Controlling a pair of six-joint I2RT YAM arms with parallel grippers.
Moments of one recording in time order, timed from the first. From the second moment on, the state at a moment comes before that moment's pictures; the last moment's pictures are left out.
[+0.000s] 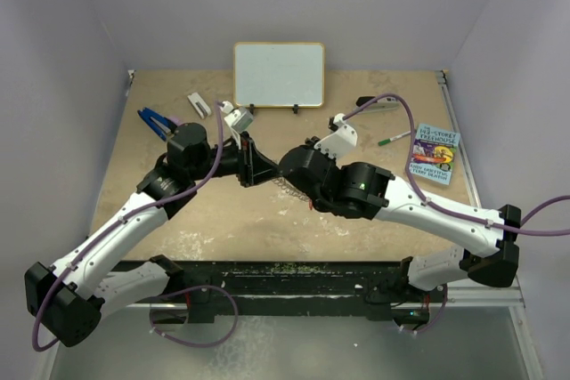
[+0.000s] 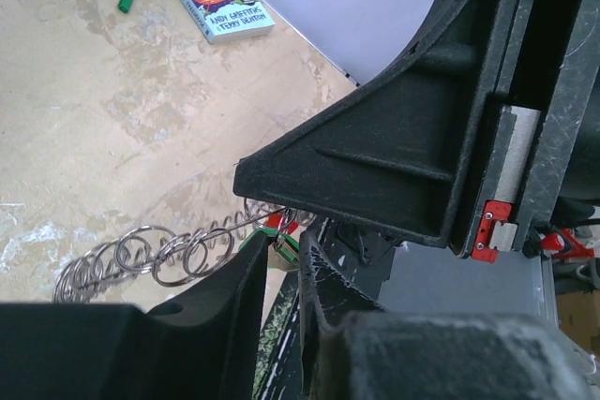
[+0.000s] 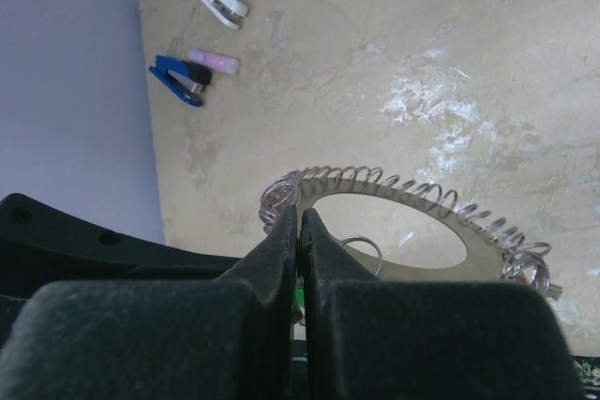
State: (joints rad) left arm -0.58 1.02 0.90 -0.07 0.67 -0.47; right arm 1.20 1.37 1.45 -0.82 0.84 1.36
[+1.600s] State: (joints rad) left arm -0.59 0.96 0.91 -0.15 0.66 -0.27; right arm 1.20 1.20 1.27 -0.60 0.61 1.19
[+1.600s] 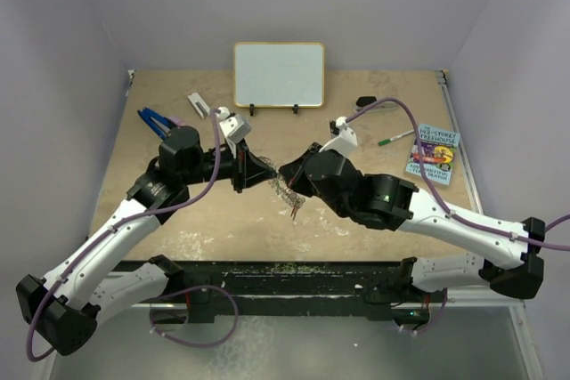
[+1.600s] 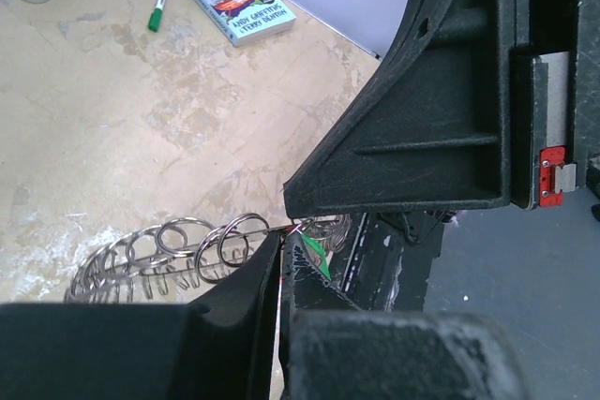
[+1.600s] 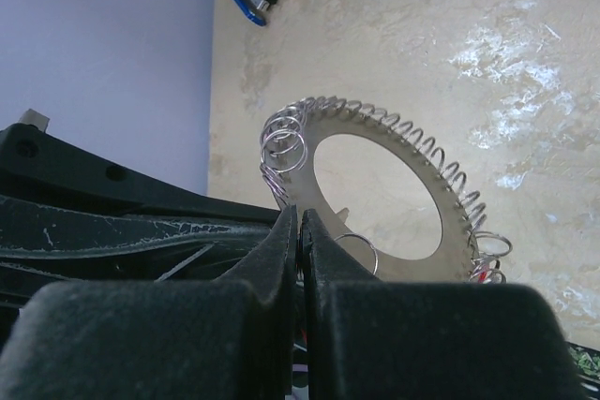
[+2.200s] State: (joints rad) left arm -0.58 0.90 0.91 -0.16 0.74 -0.04; right arm 1.18 1.17 1.24 -0.50 0.47 1.10
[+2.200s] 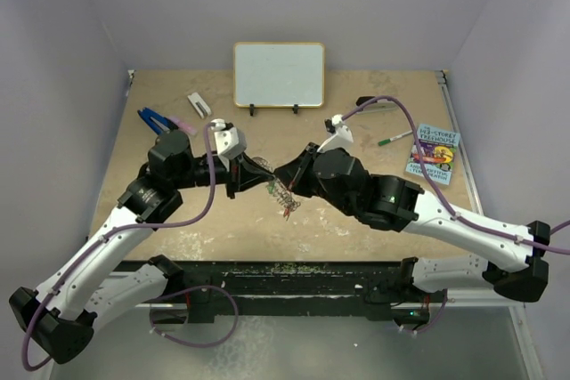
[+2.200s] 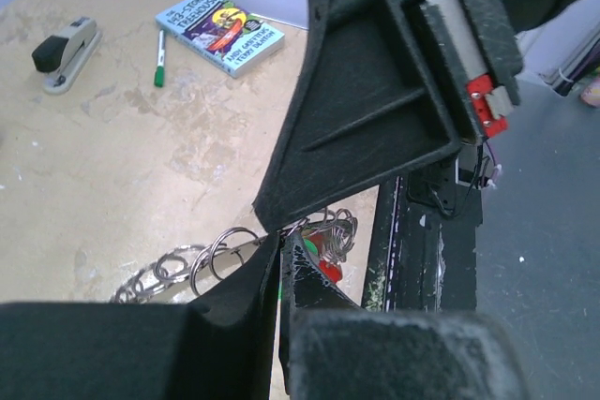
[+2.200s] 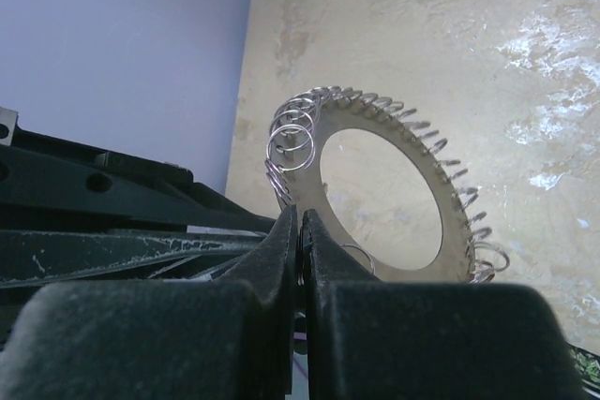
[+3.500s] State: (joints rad) left arm -0.62 0.97 0.98 -0.24 0.71 0.02; right arm 1.14 1.23 1.28 -0.58 0.50 1.07
